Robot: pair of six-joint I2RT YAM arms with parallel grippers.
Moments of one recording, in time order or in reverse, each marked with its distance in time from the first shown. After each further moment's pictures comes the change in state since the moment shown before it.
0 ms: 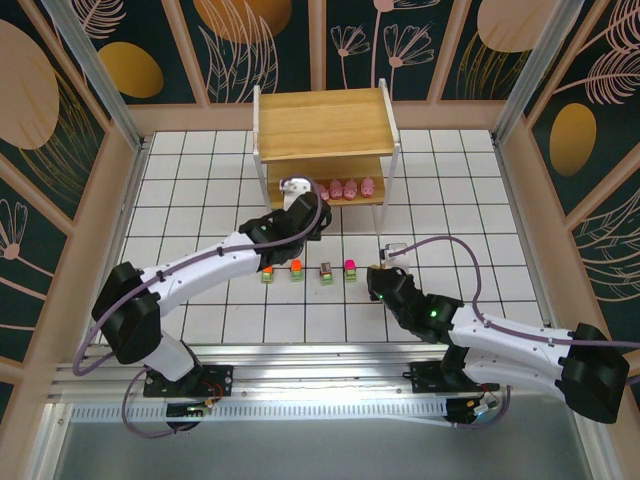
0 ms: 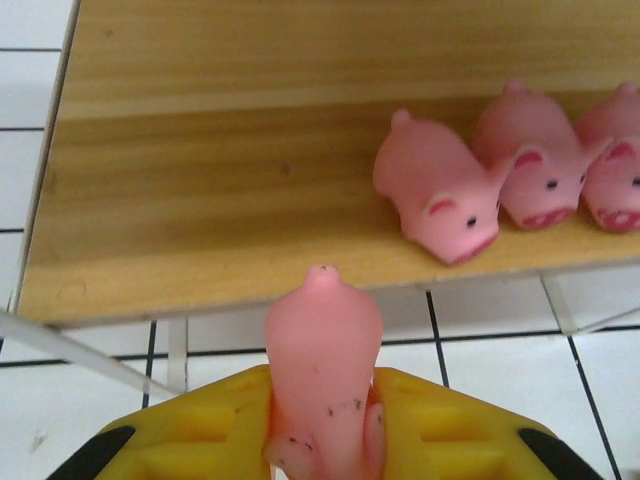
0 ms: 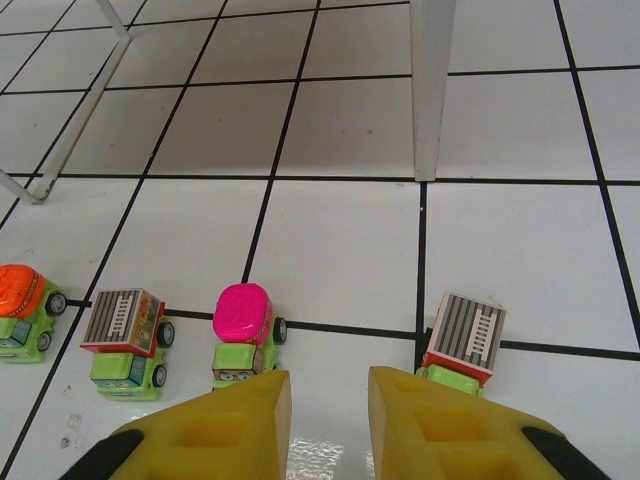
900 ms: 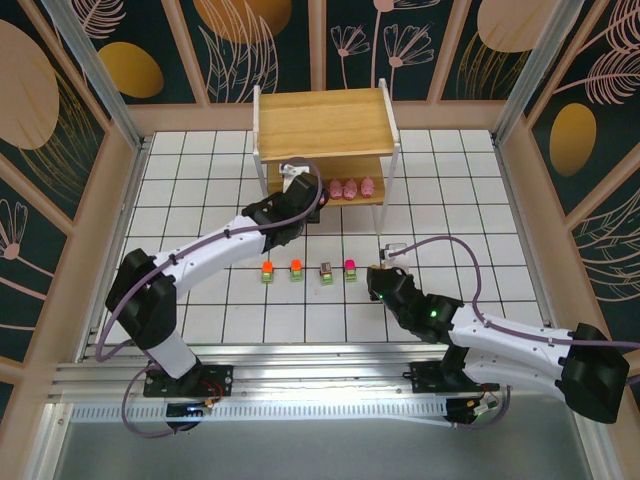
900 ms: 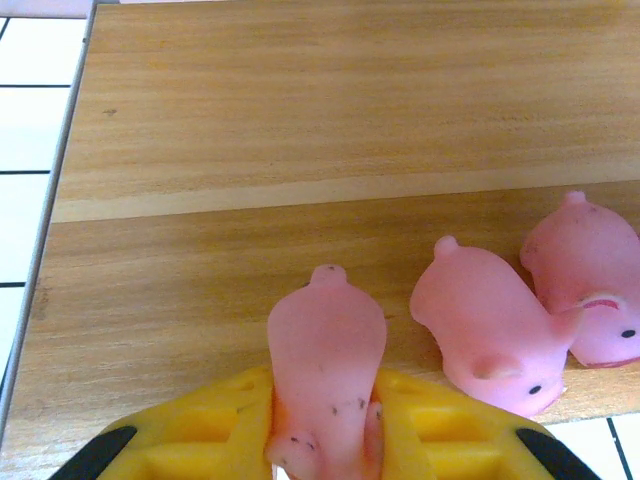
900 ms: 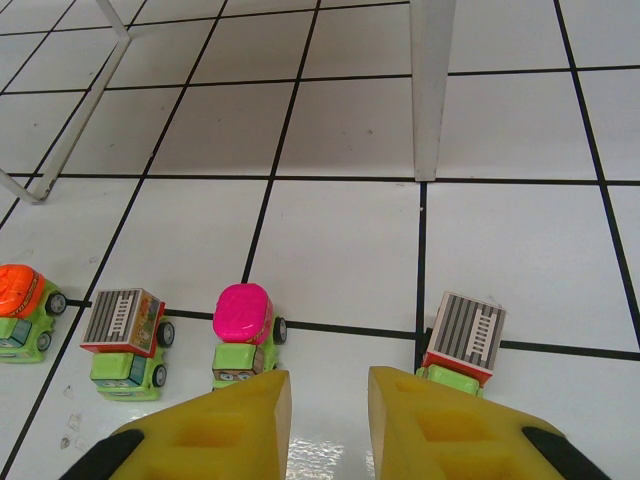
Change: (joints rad) left arm 0.092 0.099 0.086 0.044 0.048 0.074; right arm 0.000 0.000 0.000 0.000 0.000 0.000
